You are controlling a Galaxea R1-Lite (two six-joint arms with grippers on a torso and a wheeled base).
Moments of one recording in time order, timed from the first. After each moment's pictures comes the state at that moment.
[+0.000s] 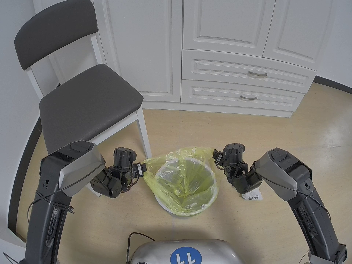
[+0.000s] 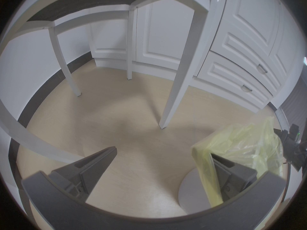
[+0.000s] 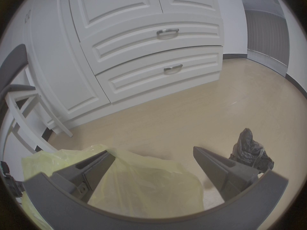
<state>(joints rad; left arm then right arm) -0.31 2.64 -1.32 -0.77 0.25 -0.36 0.36 2.83 -1.68 -0.85 -0.44 0.46</state>
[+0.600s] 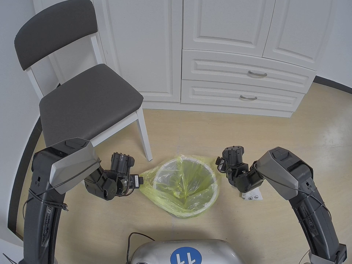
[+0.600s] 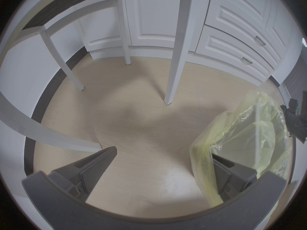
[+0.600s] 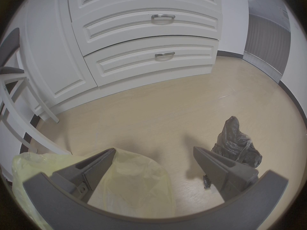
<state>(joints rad) -0.31 2.56 -1.19 -0.64 0.23 -0.27 0.35 2.82 -1.68 -0.69 -0.48 0.46</state>
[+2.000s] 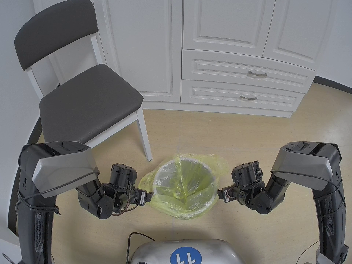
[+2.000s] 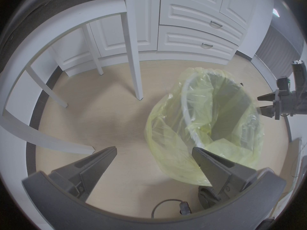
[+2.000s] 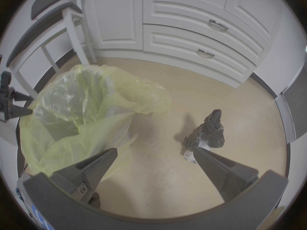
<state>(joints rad) -0.42 2.40 -0.84 -0.85 0.14 -0.08 0.44 2.47 -0.92 -0.87 -0.31 0.06</state>
